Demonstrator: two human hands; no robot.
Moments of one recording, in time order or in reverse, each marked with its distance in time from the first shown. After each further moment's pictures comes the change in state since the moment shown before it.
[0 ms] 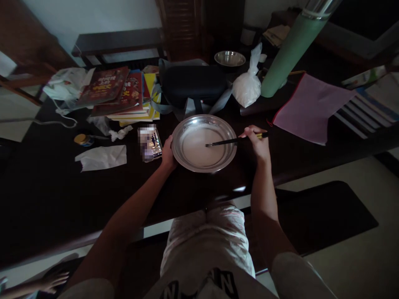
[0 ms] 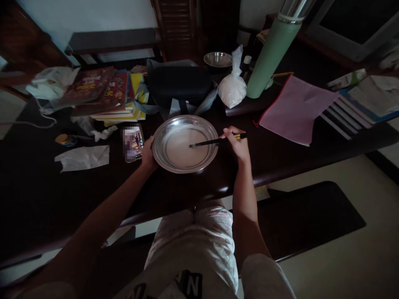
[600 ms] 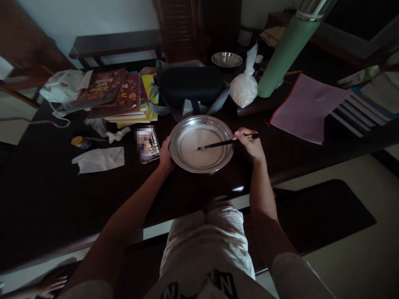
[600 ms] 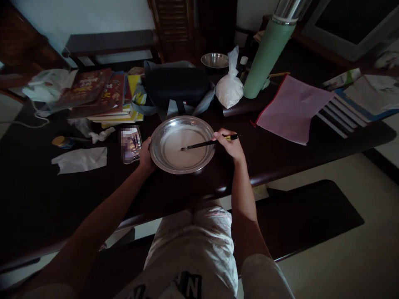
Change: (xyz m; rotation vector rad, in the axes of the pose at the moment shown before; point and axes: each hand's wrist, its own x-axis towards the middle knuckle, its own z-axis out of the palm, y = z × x) left_hand 0.000 0.001 0.001 0.033 0.071 0.001; right_hand 0.001 0.001 0.002 0.009 -0.135 -0.004
